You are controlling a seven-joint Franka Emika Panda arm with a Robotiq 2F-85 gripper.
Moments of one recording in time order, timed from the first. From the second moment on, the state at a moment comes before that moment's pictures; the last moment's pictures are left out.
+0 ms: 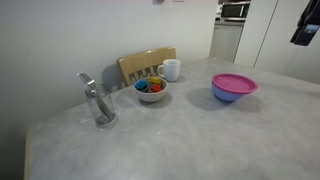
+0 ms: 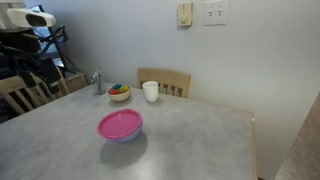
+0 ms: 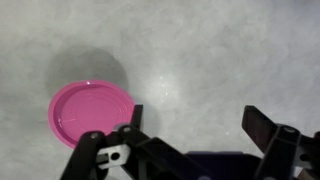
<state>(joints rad) 0.08 -0.42 -0.10 -2.56 0.12 2.21 -0.29</state>
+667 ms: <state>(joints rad) 0.09 -0.09 -0.14 -2.48 0.37 2.56 -0.38</state>
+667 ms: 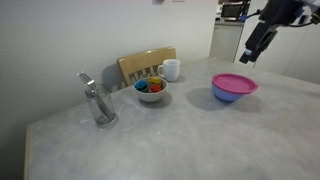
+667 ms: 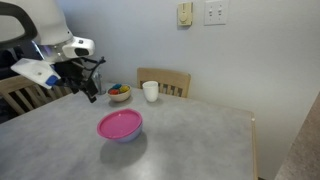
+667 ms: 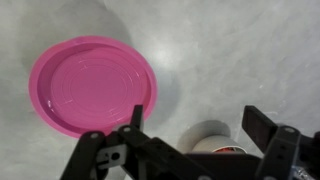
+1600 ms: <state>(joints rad) 0.00 0.37 -0.04 -2.11 0.27 2.56 -0.18</state>
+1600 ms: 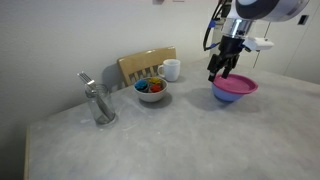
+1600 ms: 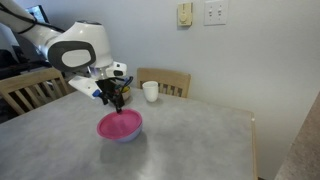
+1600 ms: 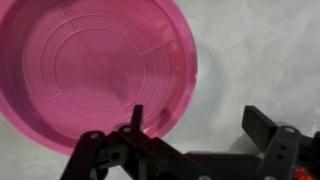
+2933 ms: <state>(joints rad) -0.02 0.44 -0.05 -2.05 0.17 2.45 0.03</state>
